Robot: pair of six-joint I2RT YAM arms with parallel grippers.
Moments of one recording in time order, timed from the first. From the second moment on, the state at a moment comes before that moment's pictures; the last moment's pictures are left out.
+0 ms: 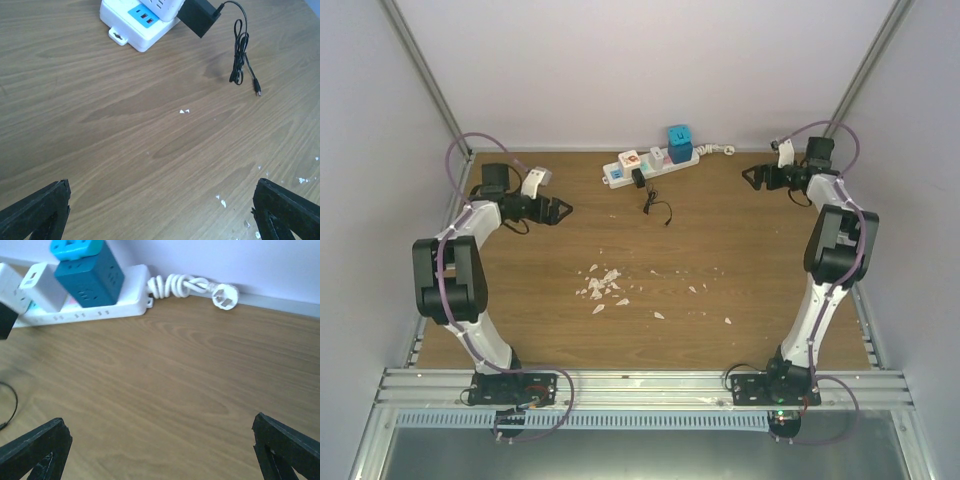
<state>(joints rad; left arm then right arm) 0.11 1.75 1.20 -0.36 0.73 0.28 -0.23 2.13 1.65 -0.33 -0.72 -0.31</state>
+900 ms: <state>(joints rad) 0.01 2.43 1.91 -0.23 0.91 0.02 -0.19 2.41 1.92 -0.22 -0.76 0.04</state>
